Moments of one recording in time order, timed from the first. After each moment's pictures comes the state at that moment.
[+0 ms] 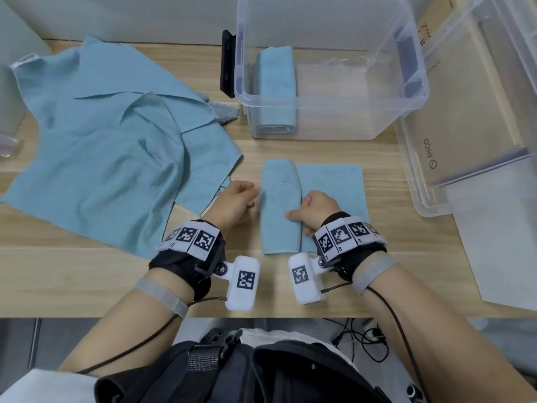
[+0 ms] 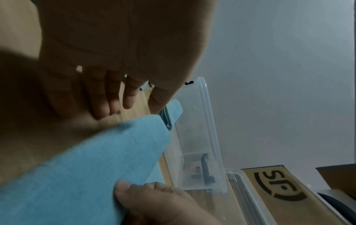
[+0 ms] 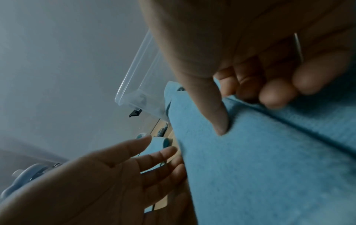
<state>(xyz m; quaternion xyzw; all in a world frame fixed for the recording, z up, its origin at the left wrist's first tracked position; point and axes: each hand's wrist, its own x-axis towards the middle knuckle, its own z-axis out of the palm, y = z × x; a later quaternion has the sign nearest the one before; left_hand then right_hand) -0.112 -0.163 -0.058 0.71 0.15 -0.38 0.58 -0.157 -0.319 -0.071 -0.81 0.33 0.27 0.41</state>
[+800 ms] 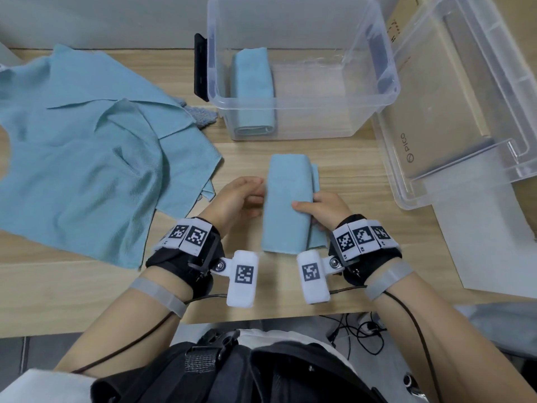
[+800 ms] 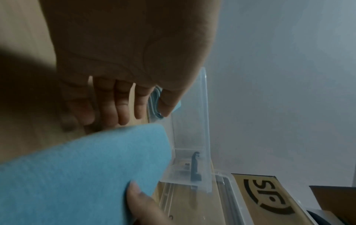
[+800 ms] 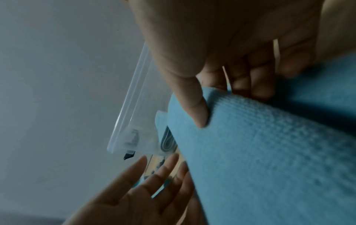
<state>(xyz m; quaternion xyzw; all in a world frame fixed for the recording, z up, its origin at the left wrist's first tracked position) -0.113 -0.193 -0.059 0.65 0.11 -0.40 0.64 -0.177 -0.357 -0.065 -0.73 0.35 0.21 0.55</state>
